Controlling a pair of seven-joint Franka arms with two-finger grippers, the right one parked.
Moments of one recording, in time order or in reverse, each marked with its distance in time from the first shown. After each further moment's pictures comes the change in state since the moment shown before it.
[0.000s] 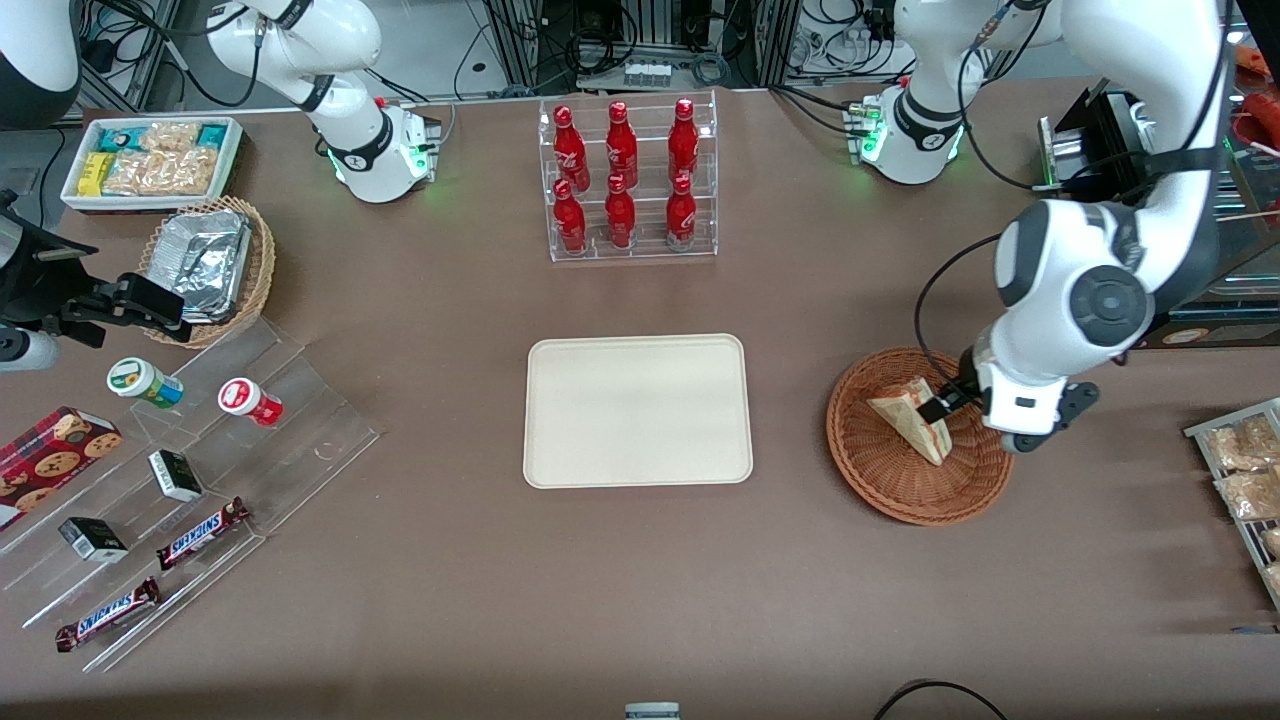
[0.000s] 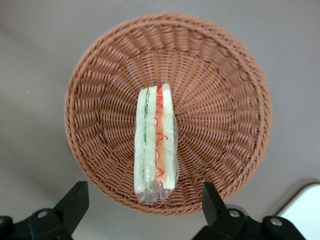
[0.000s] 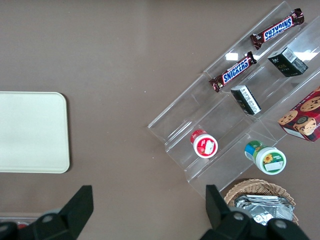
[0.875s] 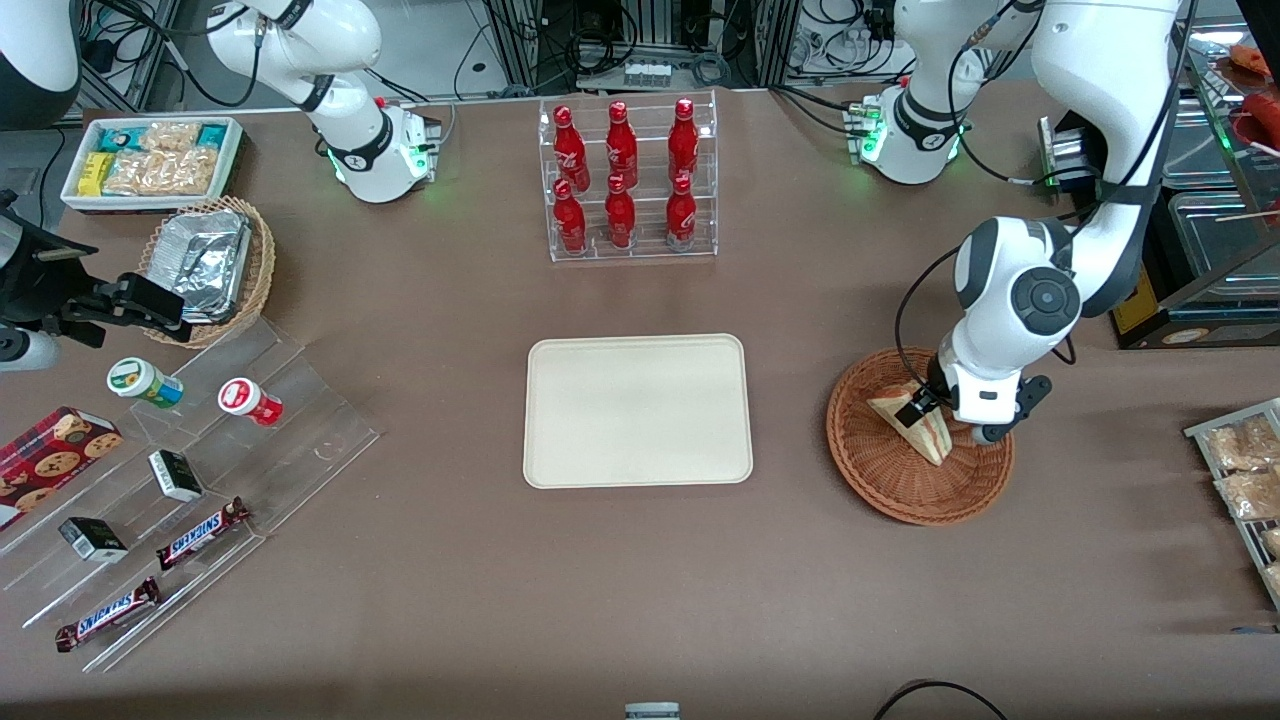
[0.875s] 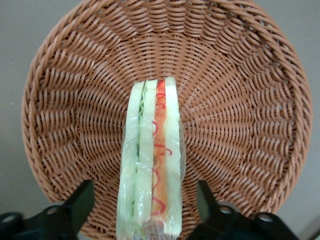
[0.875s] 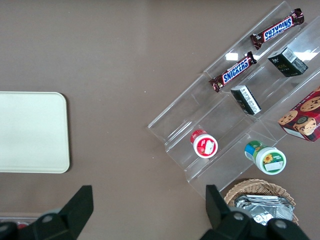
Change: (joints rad) arm -0.002 0.042 0.002 -0.181 0.002 0.305 -0.078
